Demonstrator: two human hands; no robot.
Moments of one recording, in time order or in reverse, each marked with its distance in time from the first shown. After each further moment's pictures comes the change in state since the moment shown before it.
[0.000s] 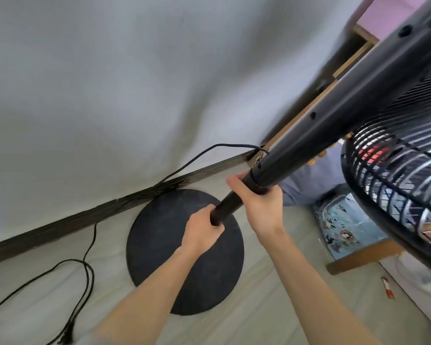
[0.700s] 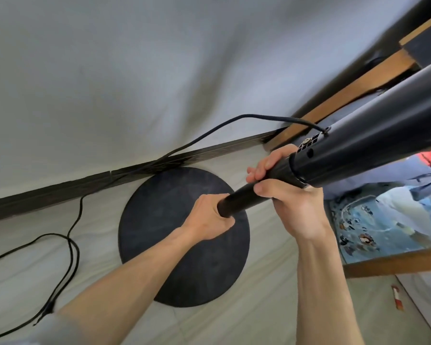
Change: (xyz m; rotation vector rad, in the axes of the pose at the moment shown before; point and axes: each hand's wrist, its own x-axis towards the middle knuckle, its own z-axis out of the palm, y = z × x) left_hand 0.027 -0.022 0.012 -0.209 -0.067 0.178; right_hand 0.028 0.014 -0.011 0.216 -0.399 -0.102
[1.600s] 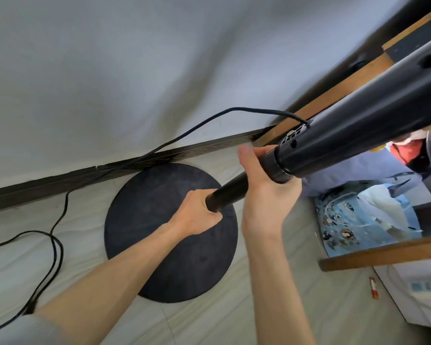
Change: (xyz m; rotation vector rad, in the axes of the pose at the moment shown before) left_hand 0.009 -0.020 0.004 0.002 -0.024 -0.032; right_hand -0.001 0.015 0.042 -0.113 0.624 -0.111
